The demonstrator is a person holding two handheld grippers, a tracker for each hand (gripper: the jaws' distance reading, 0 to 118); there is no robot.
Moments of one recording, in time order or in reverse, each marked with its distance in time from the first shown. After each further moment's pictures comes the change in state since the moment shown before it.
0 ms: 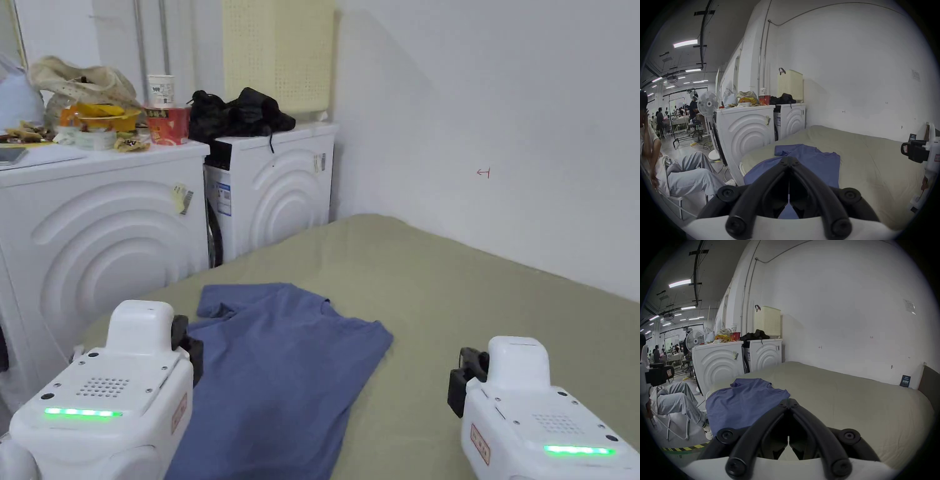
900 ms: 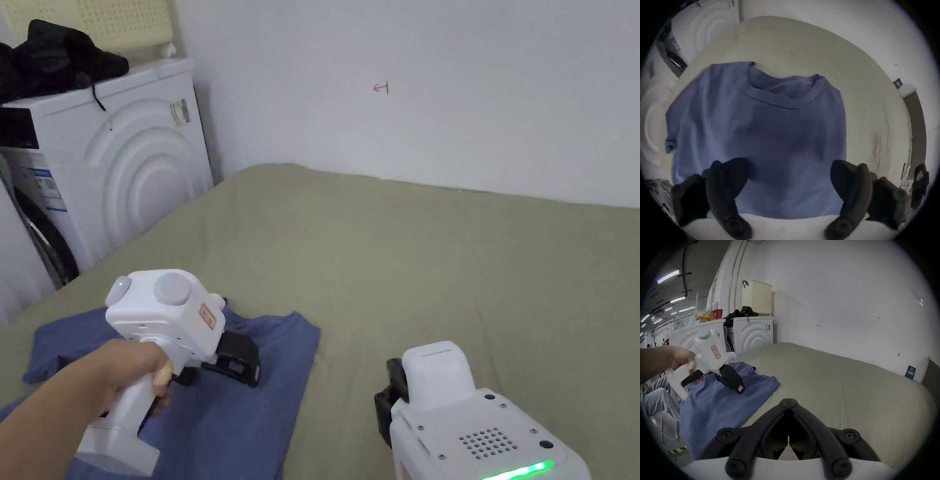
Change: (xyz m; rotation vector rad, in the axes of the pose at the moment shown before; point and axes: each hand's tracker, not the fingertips) left arm 0.147 -0.038 -0.473 -1.116 -0.501 -0.244; right arm 0.025 -0.058 -0.180 -0.157 -0.062 -0.001
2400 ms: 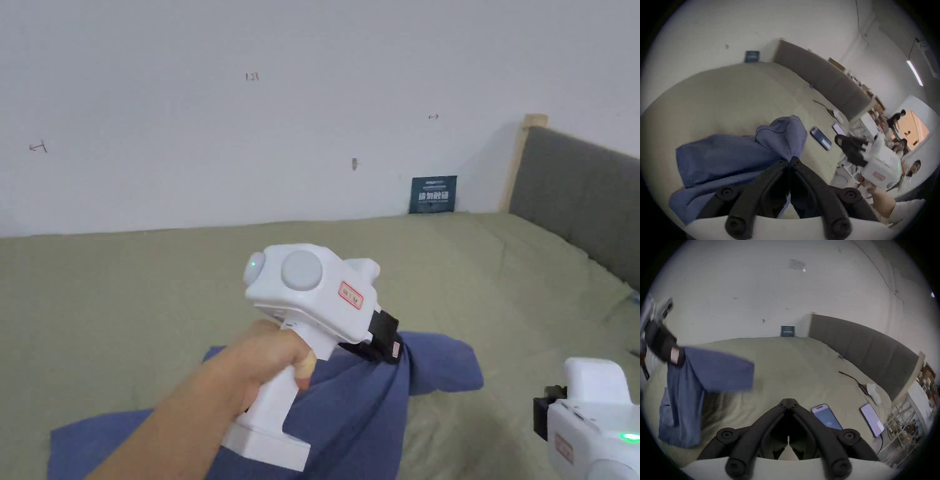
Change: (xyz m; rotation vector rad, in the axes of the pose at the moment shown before) left arm 0.655 -0.141 0.068 0.075 -0.663 -0.869; right arm 0.352 -0.133 0.407 -0.169 -0.921 -0.381
